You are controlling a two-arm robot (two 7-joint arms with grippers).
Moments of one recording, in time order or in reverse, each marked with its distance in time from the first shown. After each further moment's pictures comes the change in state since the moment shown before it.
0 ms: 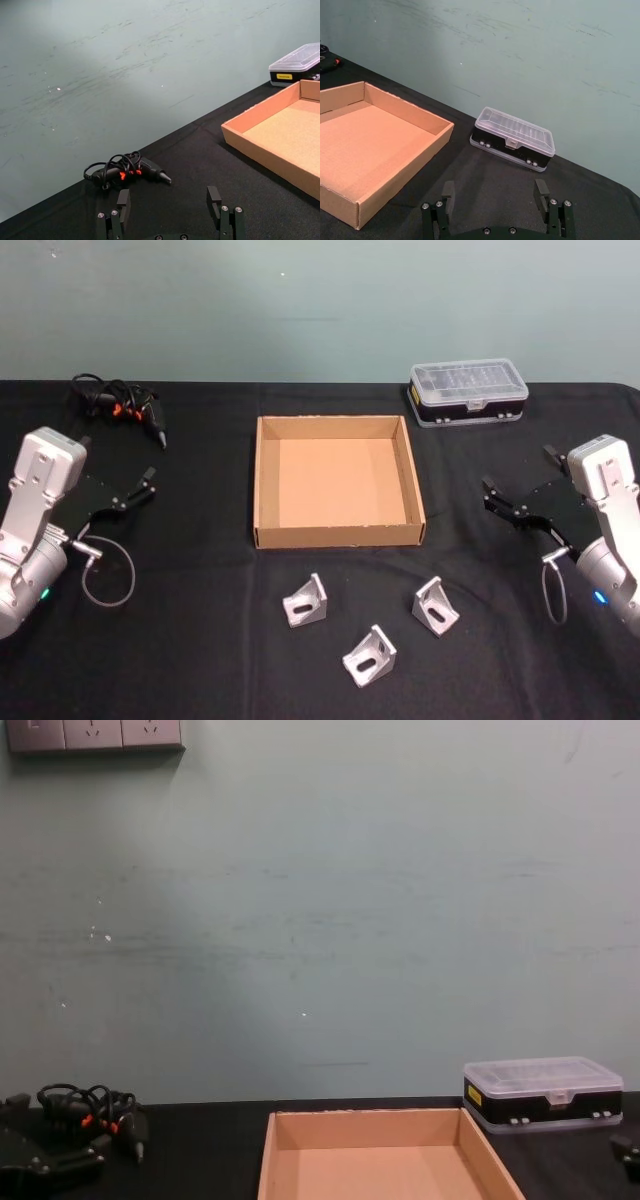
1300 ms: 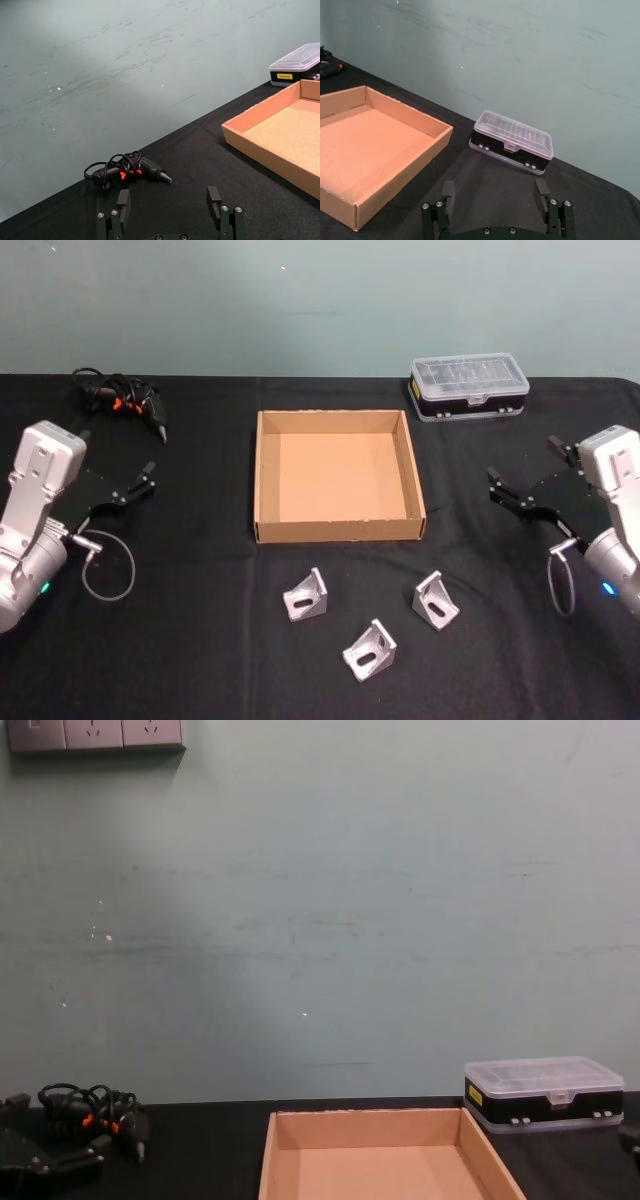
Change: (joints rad) left arm 0.000 0.000 0.000 0.000 0.000 0.000 0.000; right arm -0.007 0.010 0.027 -0.003 0.015 -0.016 0.038
